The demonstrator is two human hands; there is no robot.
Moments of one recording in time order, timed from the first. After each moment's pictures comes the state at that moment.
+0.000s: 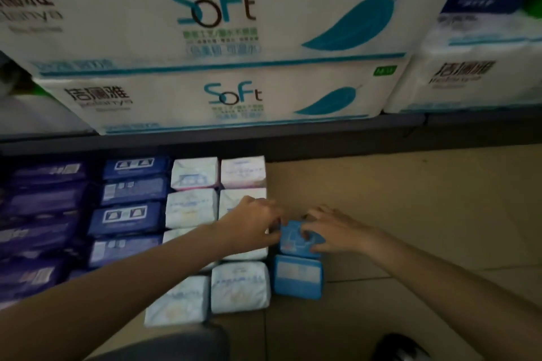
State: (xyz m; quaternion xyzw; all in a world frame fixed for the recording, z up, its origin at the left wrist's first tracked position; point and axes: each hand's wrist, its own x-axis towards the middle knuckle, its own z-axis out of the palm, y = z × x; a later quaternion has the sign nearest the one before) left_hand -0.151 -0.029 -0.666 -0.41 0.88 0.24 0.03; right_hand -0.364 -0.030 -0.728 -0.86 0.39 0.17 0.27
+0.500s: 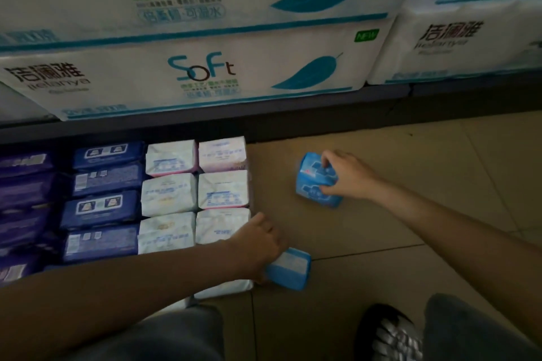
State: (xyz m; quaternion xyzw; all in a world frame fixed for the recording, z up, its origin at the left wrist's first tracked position) left_hand -0.189 0.013 -0.716 -0.22 0.93 0.06 0.29; right_hand -0.414 -0.063 -0.705 -0.75 0.60 0.03 0.28
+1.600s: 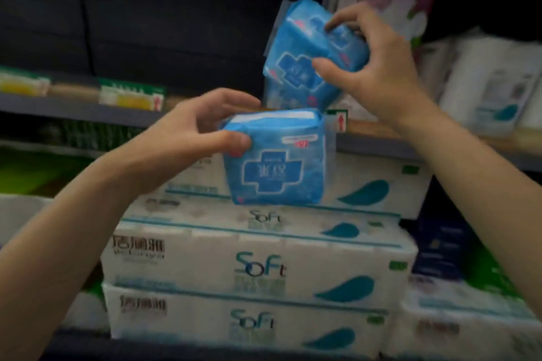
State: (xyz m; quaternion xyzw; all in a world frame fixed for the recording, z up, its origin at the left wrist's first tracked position) left_hand -0.045 -0.106 -0.252 -0.33 0.74 0.30 -0.50; right_hand -0.277 -0.165 -0.180 -0.81 0.28 -0.50 -0.12
